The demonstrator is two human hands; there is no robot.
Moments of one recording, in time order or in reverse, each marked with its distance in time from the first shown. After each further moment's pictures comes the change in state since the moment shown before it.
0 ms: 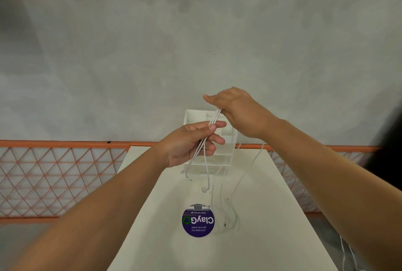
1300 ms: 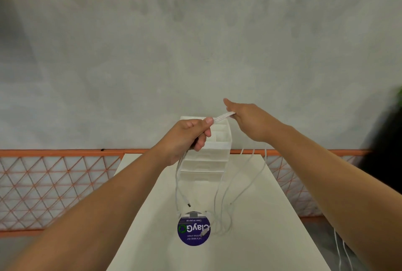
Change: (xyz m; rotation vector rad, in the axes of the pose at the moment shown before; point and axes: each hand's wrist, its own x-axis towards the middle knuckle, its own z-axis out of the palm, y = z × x) left_hand 0.002 0.022 0.015 0.354 0.264 0.131; right_hand -0.020 0.017 -0.016 0.151 -0.177 0.391
